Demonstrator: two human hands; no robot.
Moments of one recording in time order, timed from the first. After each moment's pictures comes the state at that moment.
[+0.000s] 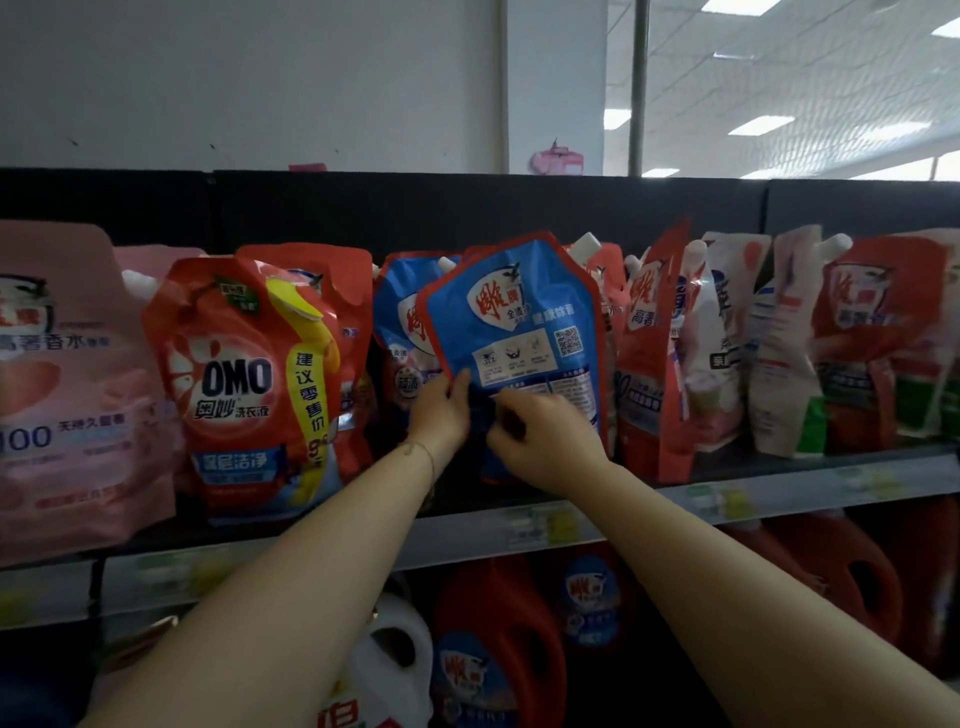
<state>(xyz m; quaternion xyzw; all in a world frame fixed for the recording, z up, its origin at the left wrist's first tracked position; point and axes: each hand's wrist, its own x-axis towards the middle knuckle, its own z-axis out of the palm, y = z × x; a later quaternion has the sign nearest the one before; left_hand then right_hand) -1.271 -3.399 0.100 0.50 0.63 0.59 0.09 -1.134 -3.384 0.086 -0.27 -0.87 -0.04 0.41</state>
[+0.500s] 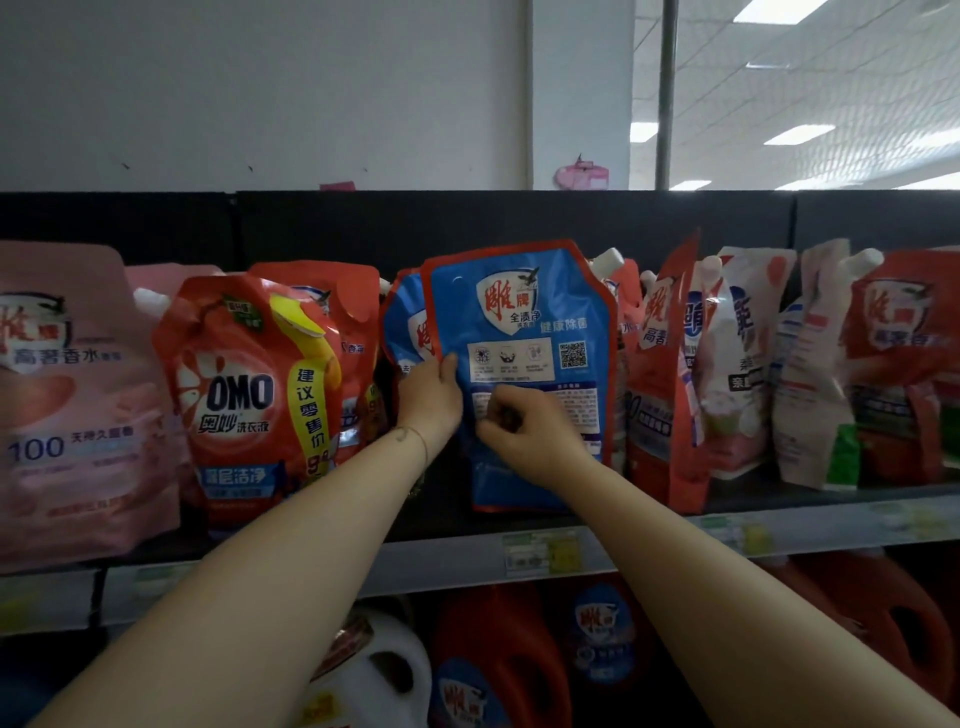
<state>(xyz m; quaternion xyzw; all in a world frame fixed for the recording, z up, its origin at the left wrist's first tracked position) -1.278 -3.395 0.130 0.49 0.67 0.56 -0.04 -1.148 -3.367 0.102 -0.24 -0.85 0.16 0.43</state>
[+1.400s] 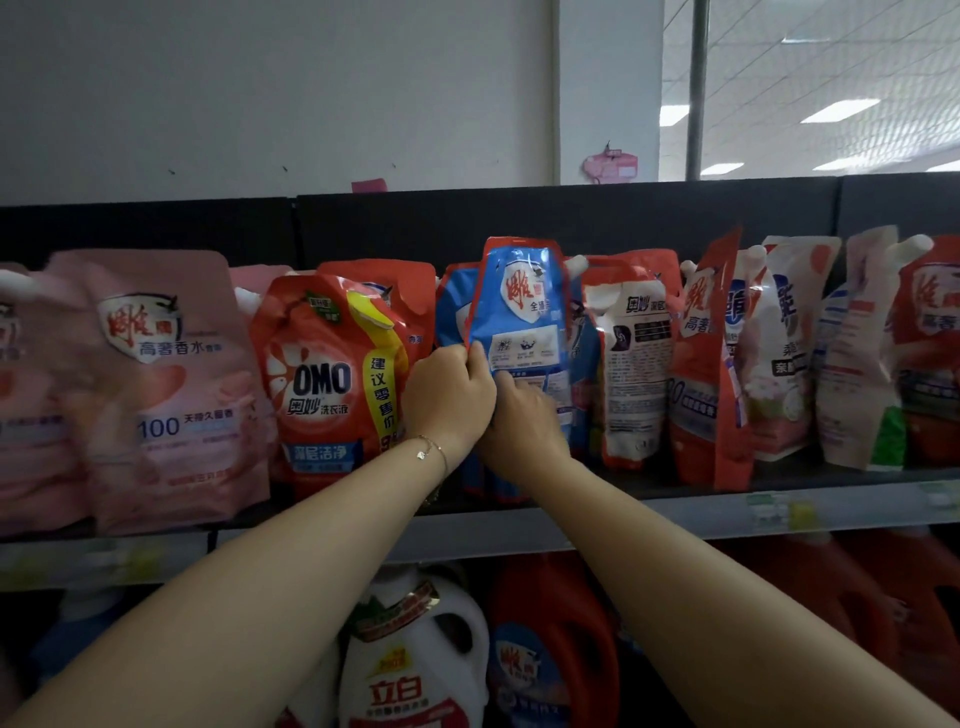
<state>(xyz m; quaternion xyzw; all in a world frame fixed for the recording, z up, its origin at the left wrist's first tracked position) -1.280 -3.474 0.134 0.50 0.66 0.52 -0.22 -1.212 -3.411 0.097 -0.33 -0.86 0.00 0.40</state>
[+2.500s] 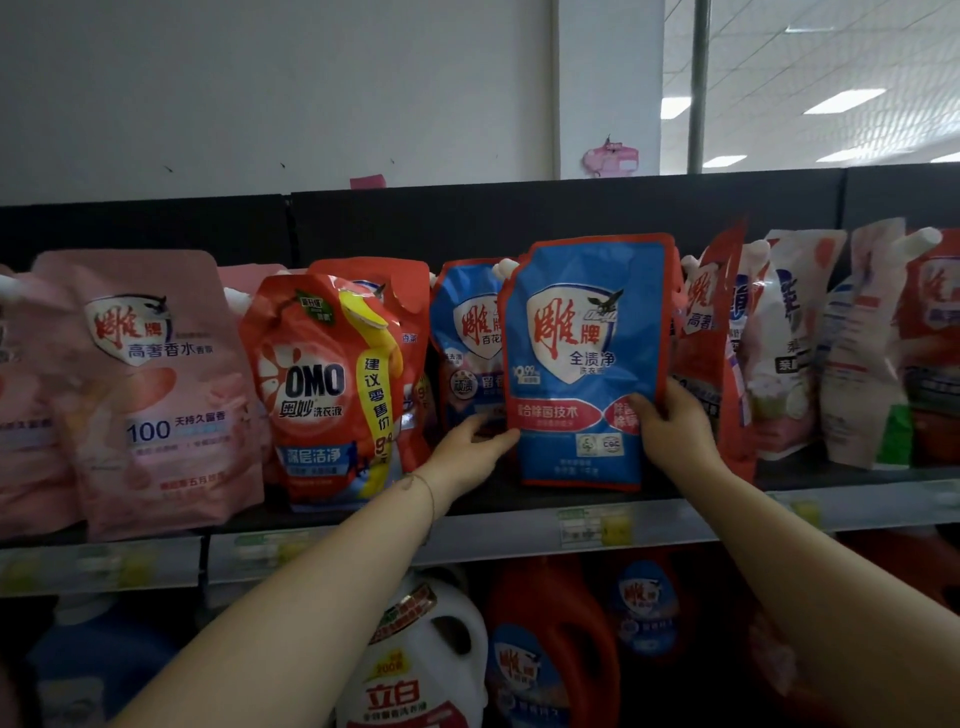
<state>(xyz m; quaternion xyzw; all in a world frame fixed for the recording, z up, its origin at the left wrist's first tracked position) -1.293 -3.446 0.082 0.51 0.66 0.50 0.23 -1.095 -3.345 0.080 -0.38 -0.67 0.32 0.56</state>
